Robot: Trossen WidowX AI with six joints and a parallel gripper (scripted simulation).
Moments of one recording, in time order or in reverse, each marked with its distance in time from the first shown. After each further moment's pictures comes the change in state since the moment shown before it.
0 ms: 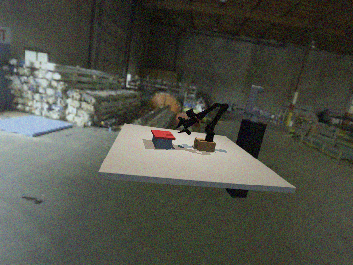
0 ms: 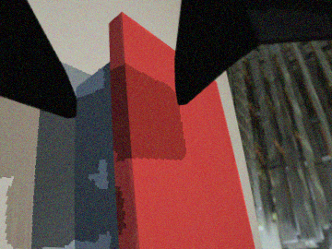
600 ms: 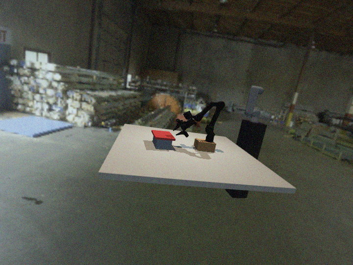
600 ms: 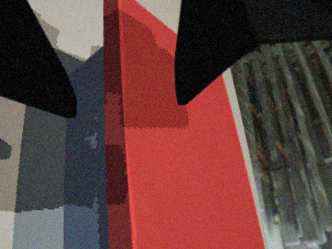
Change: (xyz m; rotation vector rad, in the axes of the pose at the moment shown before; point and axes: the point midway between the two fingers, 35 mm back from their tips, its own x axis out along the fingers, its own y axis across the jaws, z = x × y) arm 0.027 0.000 -0.001 -0.004 0.007 -0.004
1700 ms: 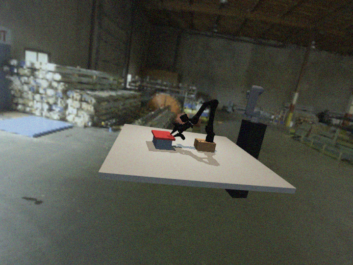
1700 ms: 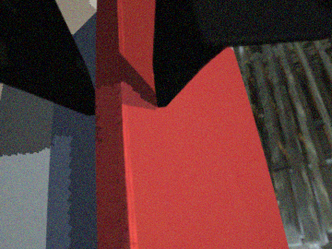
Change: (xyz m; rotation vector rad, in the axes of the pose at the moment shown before) arm 0.041 -0.004 -0.001 -0.003 0.003 -0.001
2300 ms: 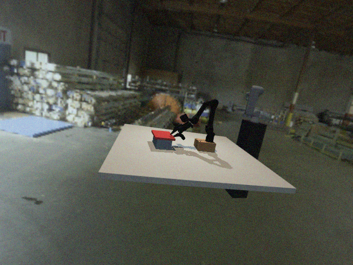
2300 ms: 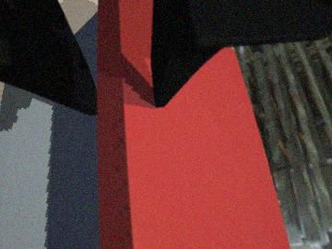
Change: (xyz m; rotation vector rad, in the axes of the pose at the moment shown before) arm 0.000 -0.001 0.000 0.001 0.000 -0.005
